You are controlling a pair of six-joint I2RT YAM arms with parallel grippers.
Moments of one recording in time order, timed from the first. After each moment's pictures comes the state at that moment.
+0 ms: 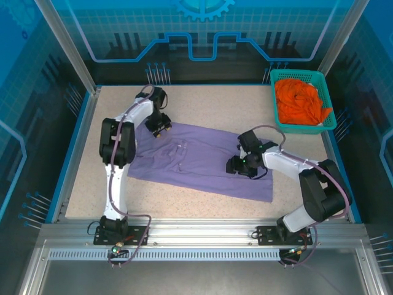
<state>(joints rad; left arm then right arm) -0.16 2.34 1.93 -1.04 0.06 -0.86 0.45 1.52 0.82 -0.59 -0.22 0.57</state>
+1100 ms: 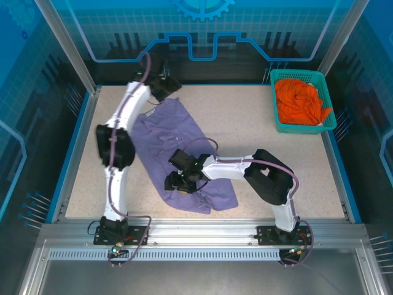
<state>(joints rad) -0.16 2.13 2.13 -0.88 0.13 -0.76 1.03 1.99 1.27 -0.41 -0.31 1.06</state>
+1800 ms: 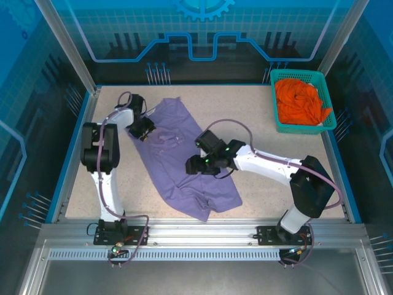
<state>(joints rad) -0.01 2.14 1.56 -0.70 0.14 -0.87 0.81 1.63 1.14 -0.58 -0.22 0.77</state>
